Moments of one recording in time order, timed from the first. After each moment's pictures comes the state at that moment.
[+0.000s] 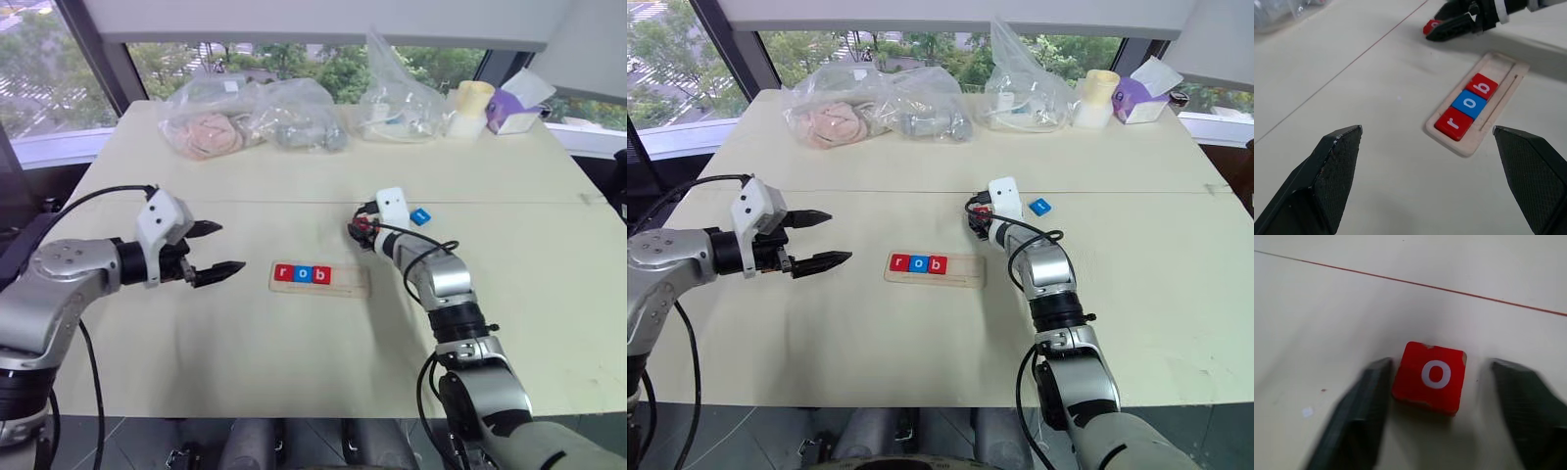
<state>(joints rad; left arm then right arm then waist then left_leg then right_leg) -0.27 0.89 0.14 -0.35 -0.53 0.69 -0.90 -0.68 -0.17 0.01 0.34 0.09 0.65 0.21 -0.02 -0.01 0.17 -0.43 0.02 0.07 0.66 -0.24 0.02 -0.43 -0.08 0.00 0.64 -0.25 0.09</state>
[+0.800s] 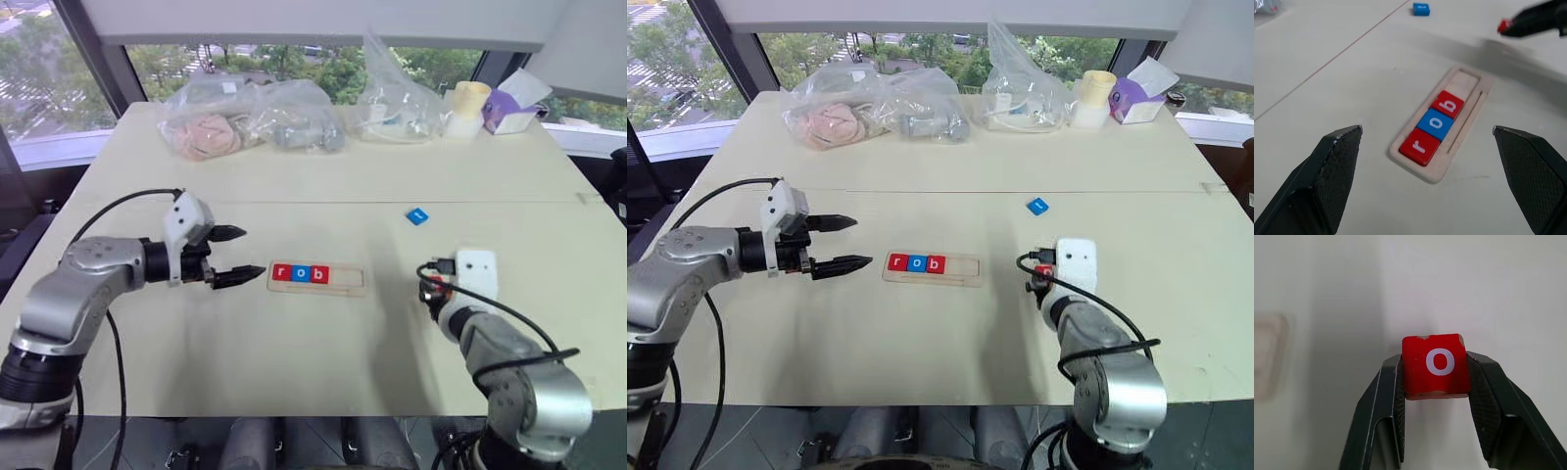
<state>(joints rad) -0.39 0.82 0.02 -0.24 -0.54 0.67 -1.00 -0.11 -0.04 -0.20 -0.90 0.07 1.56 -0.01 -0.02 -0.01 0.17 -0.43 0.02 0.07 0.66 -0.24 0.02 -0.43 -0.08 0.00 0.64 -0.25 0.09</state>
